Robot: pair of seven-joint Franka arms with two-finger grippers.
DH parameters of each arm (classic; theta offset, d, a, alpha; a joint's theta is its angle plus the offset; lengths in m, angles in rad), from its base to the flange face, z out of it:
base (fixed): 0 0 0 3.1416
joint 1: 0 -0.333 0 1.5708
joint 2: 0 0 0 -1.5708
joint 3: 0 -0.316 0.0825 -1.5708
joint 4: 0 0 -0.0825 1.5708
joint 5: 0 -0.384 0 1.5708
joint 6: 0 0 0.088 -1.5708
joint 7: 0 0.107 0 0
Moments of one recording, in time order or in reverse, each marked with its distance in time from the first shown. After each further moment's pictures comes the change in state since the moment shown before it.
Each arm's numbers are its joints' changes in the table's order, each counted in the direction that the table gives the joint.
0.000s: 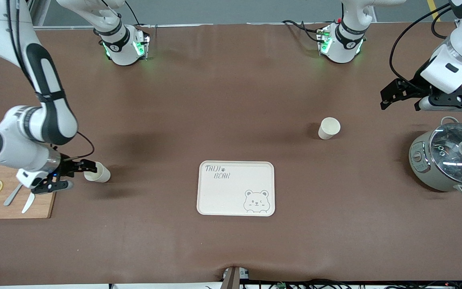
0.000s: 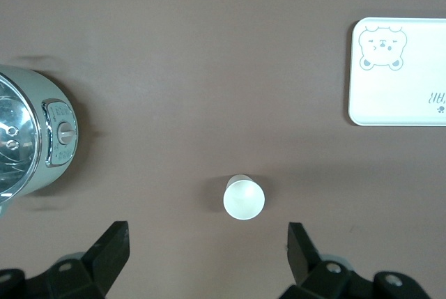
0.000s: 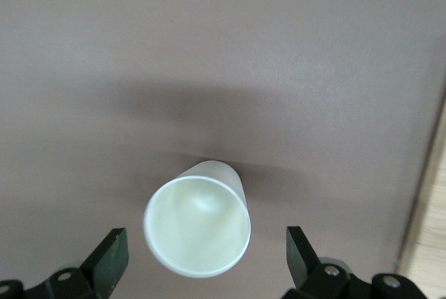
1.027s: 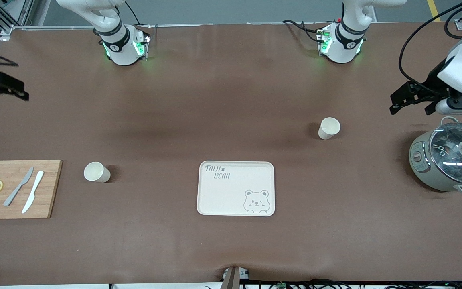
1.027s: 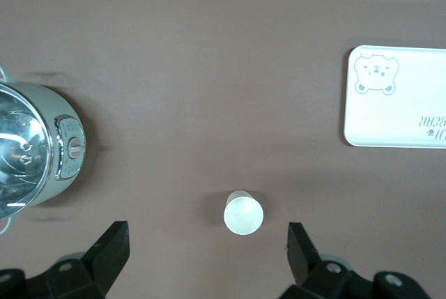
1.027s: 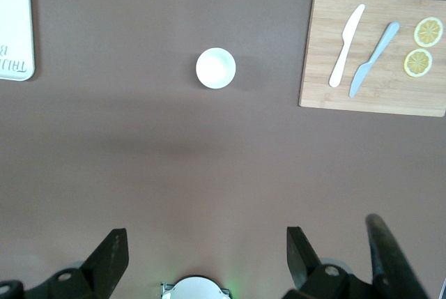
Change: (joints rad) left arm 0.082 0.055 -0.109 0.112 0.000 0.022 -0.007; right arm -0.035 -0.430 0.001 0.327 0.164 0.782 0.186
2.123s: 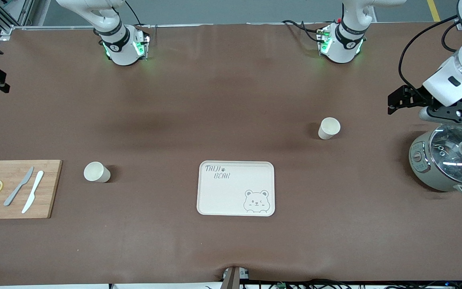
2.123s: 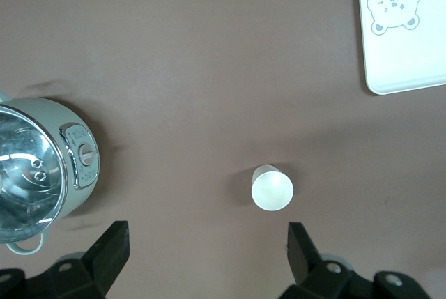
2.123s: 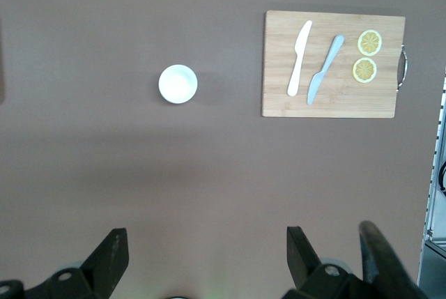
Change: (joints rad) left arm -0.055 0.047 0.059 0.002 -0.034 0.052 0.200; right arm 0.040 -0.069 0.011 -0.078 0.072 -0.104 0.015
